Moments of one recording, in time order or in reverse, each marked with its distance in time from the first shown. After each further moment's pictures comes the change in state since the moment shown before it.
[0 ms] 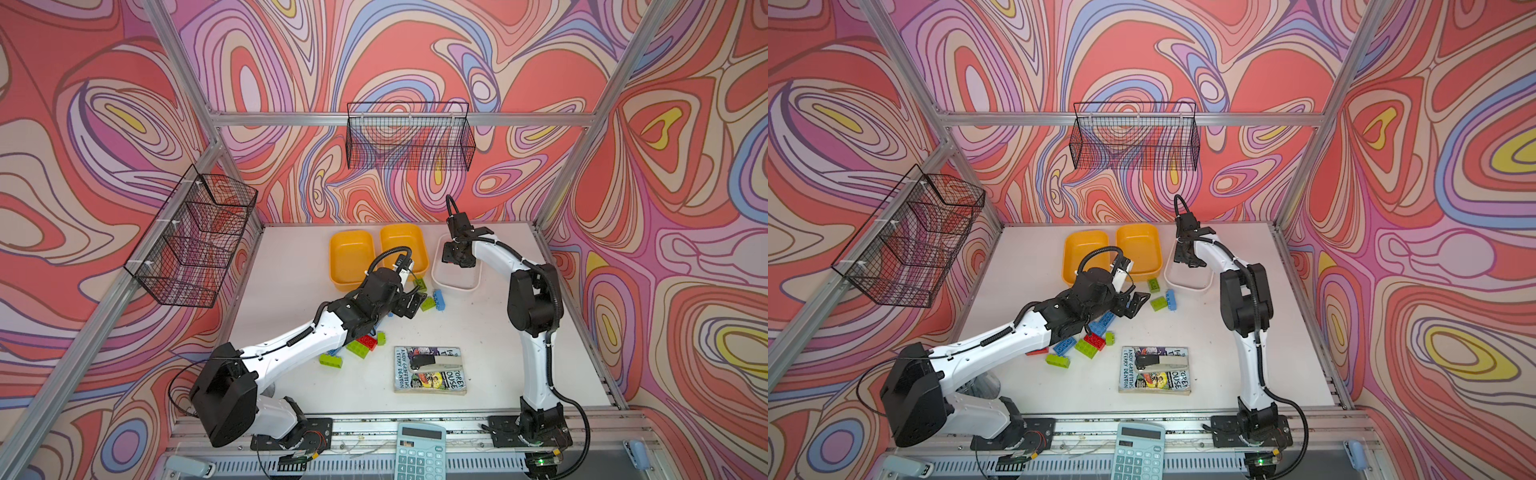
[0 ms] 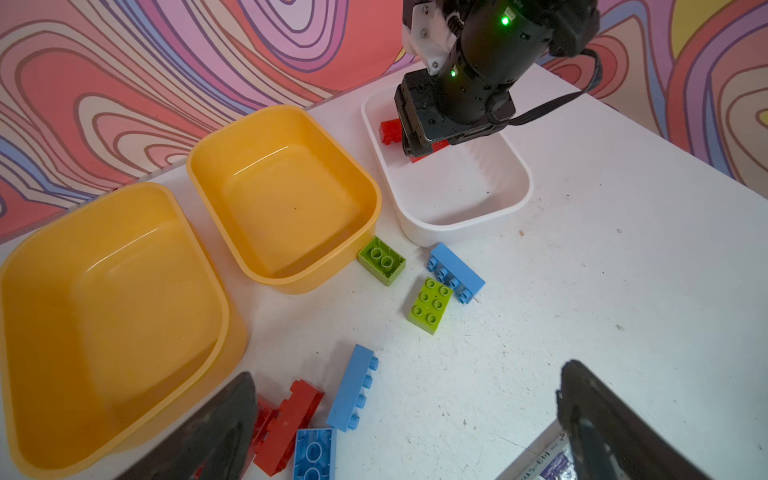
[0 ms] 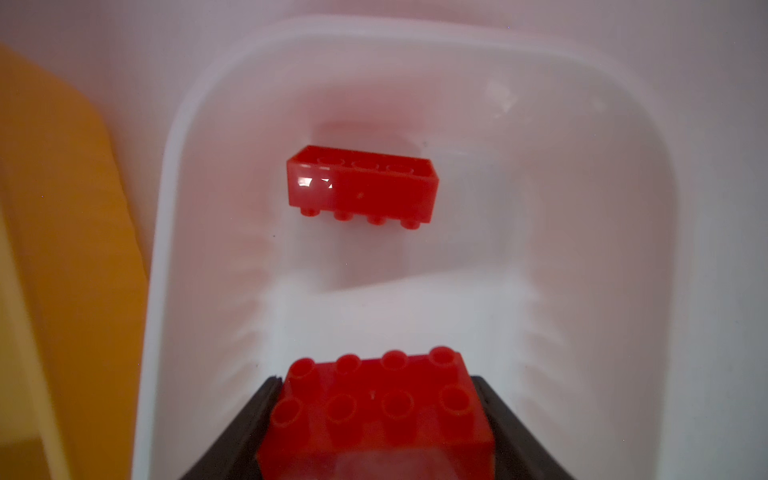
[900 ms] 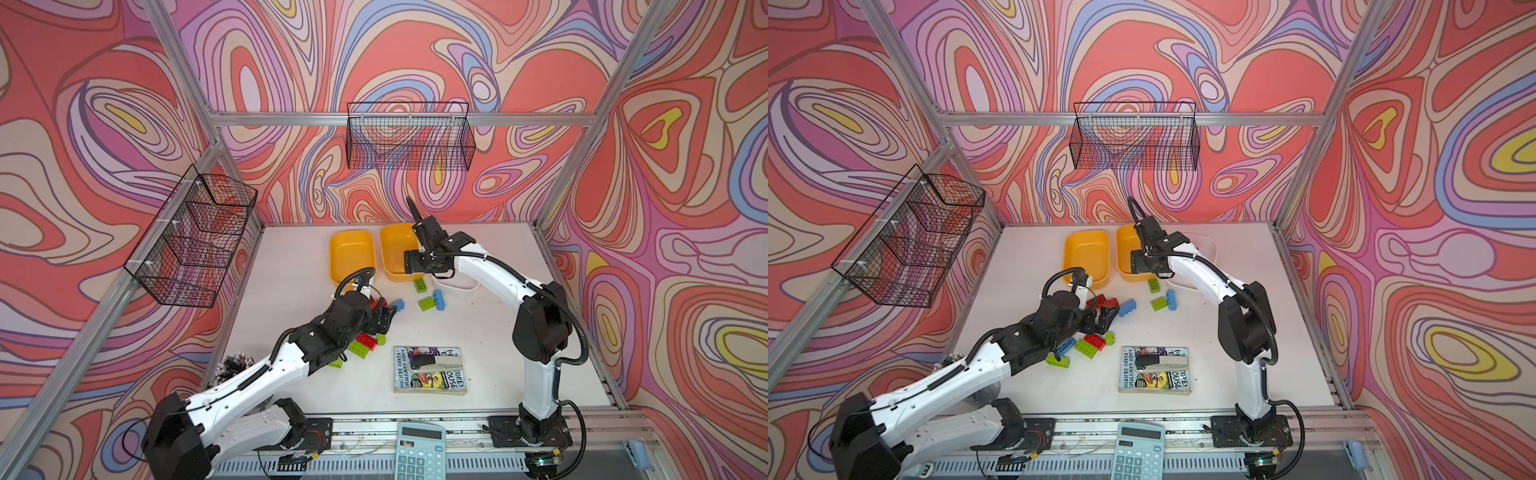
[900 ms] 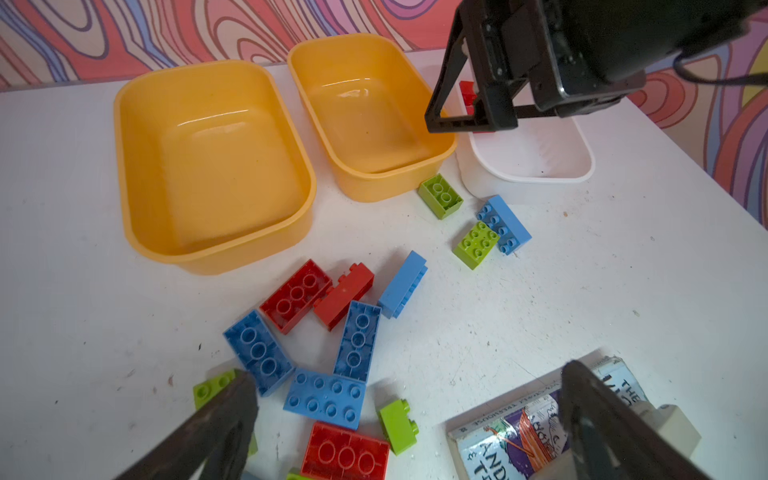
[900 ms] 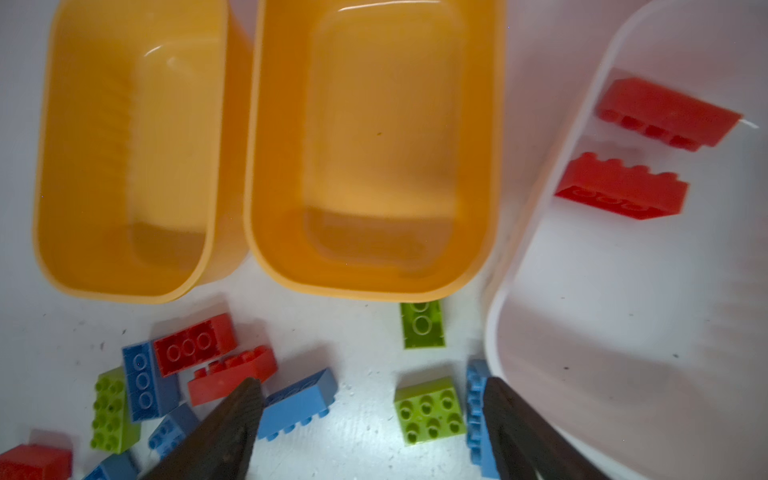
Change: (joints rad) left arm 0.028 -0.407 -0.291 -0.170 -0.103 -0.269; right arm 0.318 -0.263 -0.110 -0.056 -0.126 0.010
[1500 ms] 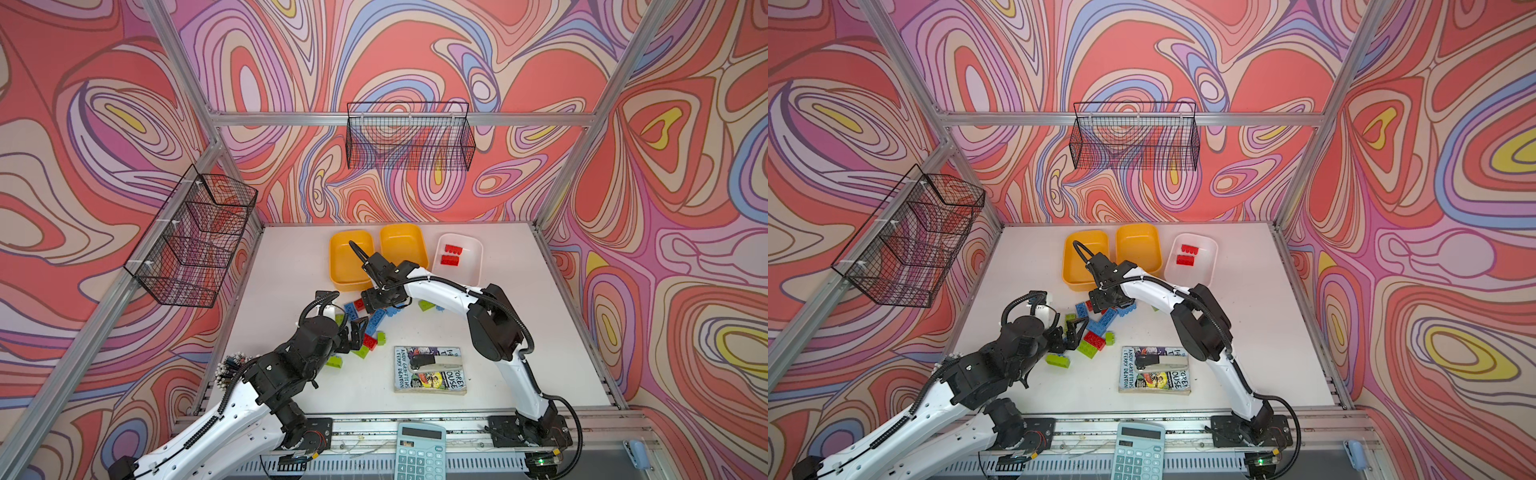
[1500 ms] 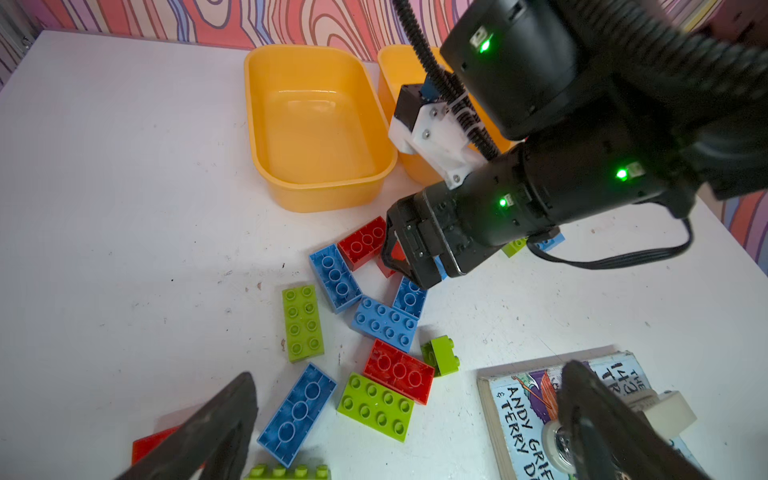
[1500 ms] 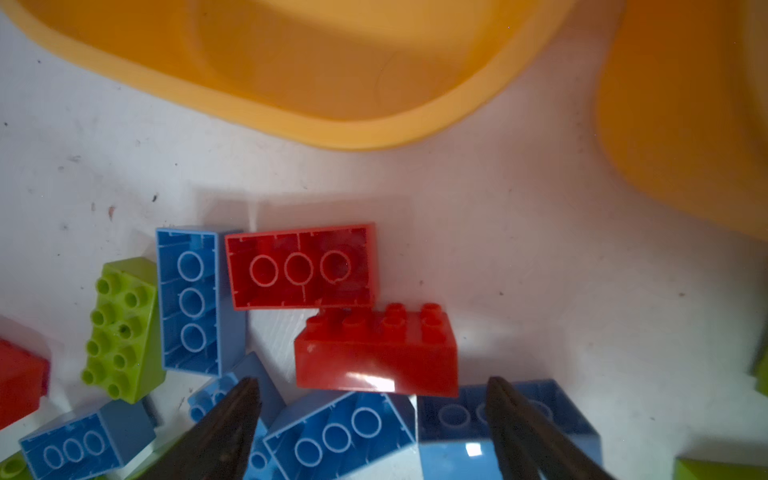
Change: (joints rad) left arm 0.000 -0.344 -0.084 -0.245 -0.105 -0.132; right arm 0.235 0.272 0.108 0.011 -0.059 -0.030
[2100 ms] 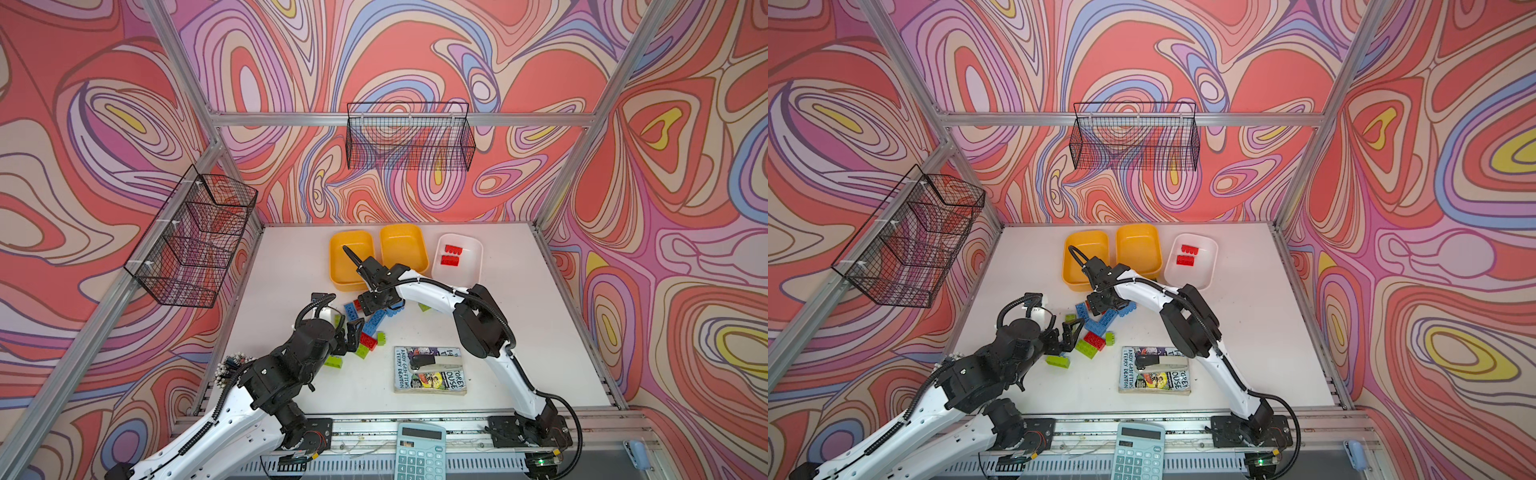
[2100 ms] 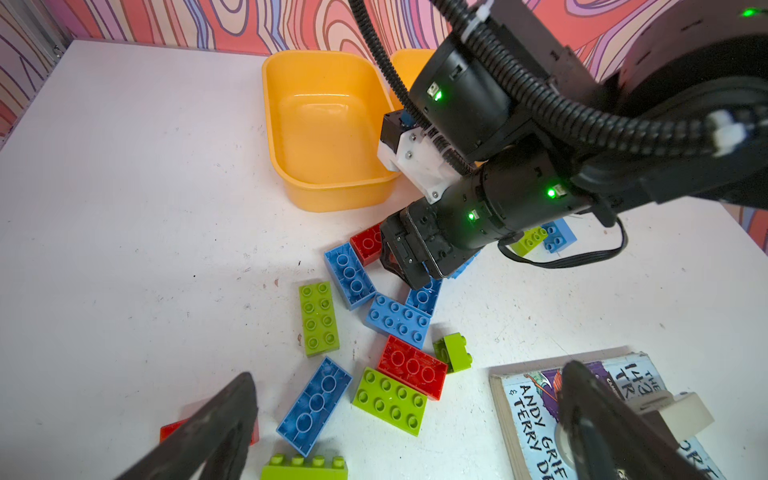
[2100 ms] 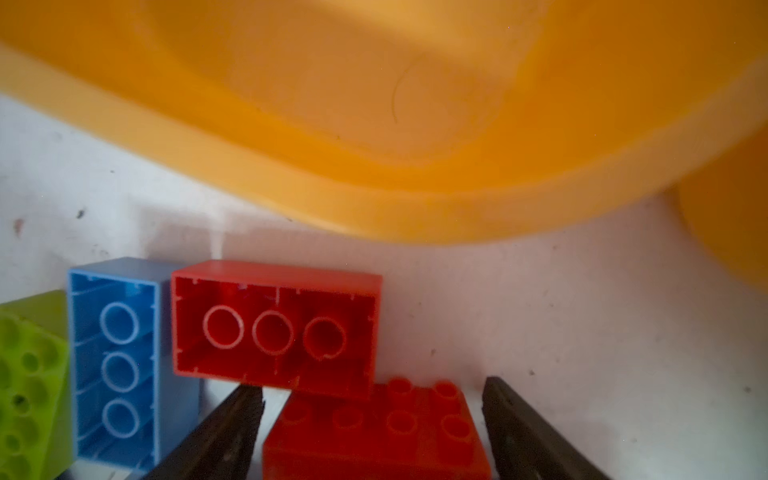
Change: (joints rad) left arm 0.000 -0.015 0.000 -0.032 -0.025 0.013; right arm 0.002 0.118 0.092 -0.006 0.035 -0.077
